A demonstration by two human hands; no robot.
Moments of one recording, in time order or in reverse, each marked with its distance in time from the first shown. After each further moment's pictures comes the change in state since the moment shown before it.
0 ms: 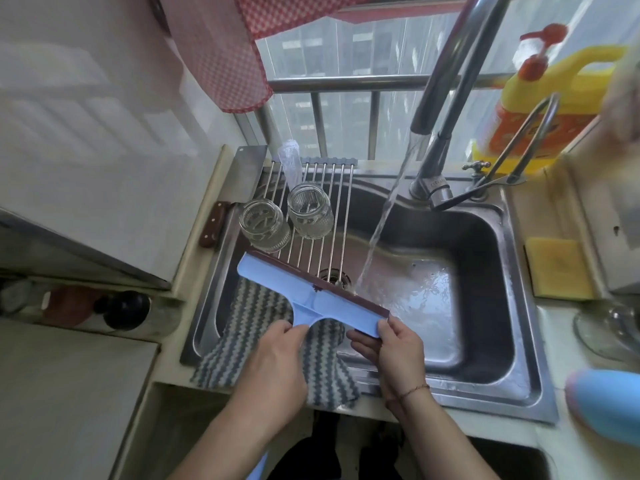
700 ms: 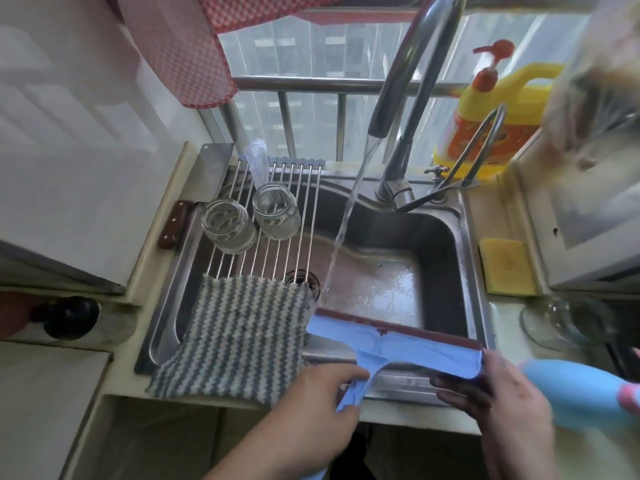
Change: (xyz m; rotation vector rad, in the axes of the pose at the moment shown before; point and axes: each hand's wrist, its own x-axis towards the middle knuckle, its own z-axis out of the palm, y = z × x) left_hand -0.014 0.055 0.031 -0.346 -0.375 0.068; right_hand -0.075 -0.070 -0.110 -0.097 0.271 -0.271
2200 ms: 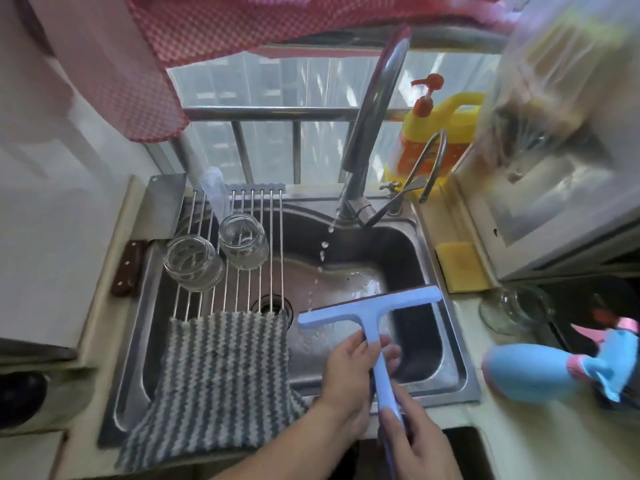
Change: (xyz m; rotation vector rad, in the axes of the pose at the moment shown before) left_hand 0.087 0.016 0.051 -1.318 -0.046 -0.267; right_hand -0.053 0.042 0.035 -0.706 -0.170 -0.104
